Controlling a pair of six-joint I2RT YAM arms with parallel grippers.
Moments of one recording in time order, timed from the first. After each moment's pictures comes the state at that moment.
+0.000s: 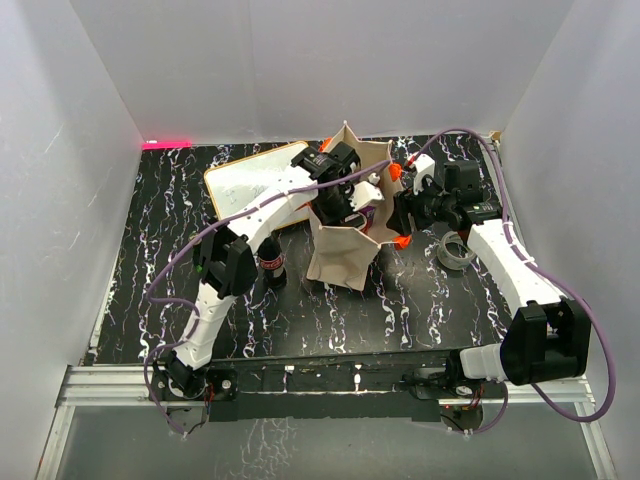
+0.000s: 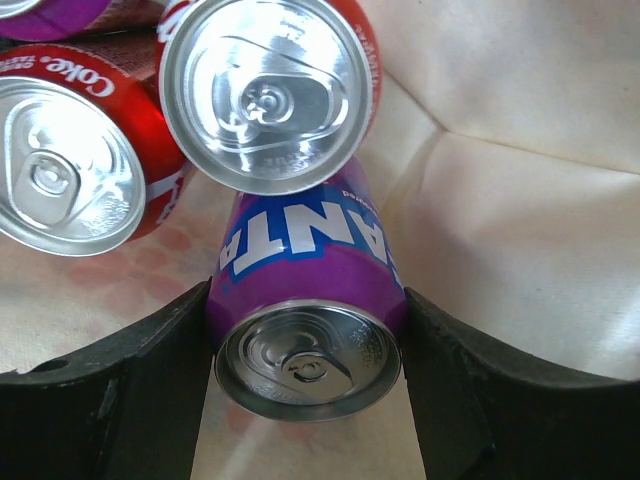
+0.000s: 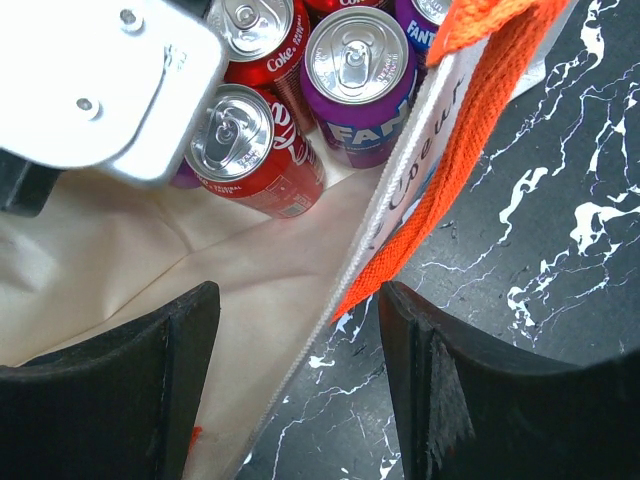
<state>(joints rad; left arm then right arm) -0.73 2.28 2.30 -1.34 0.18 0.55 0.11 1.33 1.08 -0.45 -0.55 -0.26</state>
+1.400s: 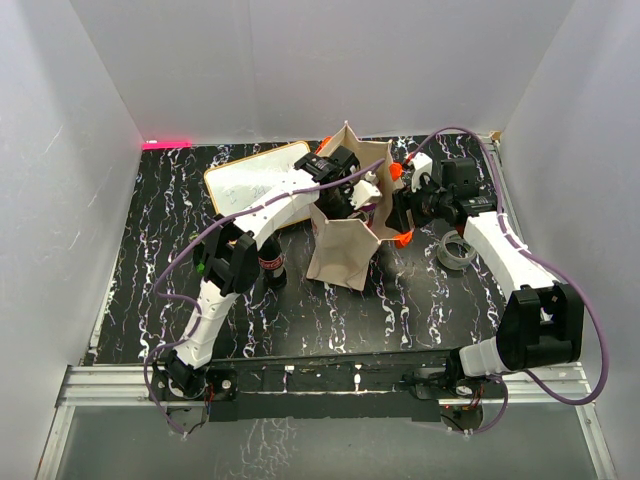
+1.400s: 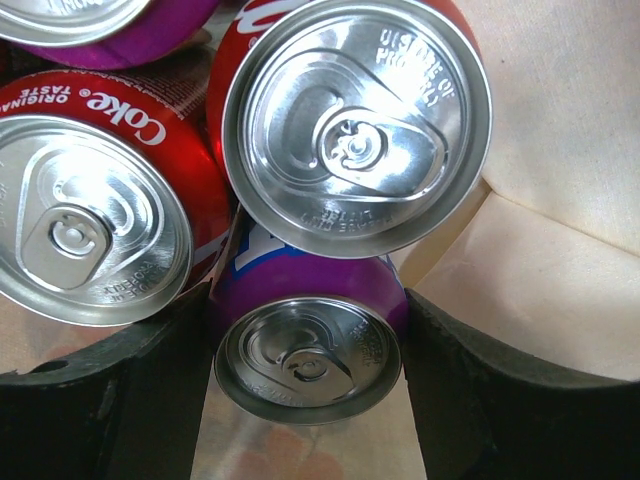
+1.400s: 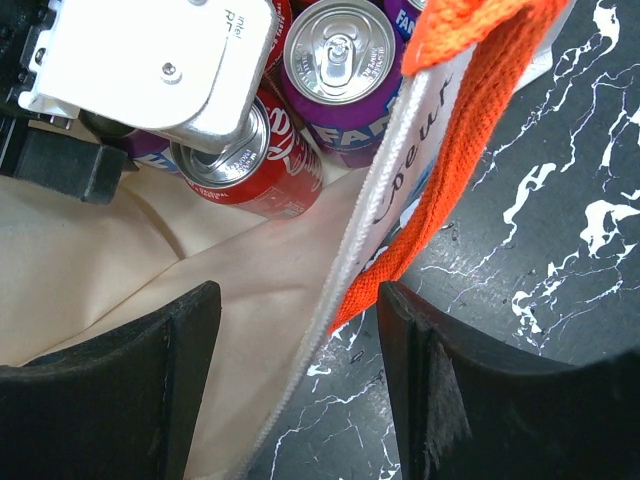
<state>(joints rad) -0.71 2.32 2.24 -1.21 0.17 0.44 0.10 1.41 1.10 -0.44 -0.56 -0.26</state>
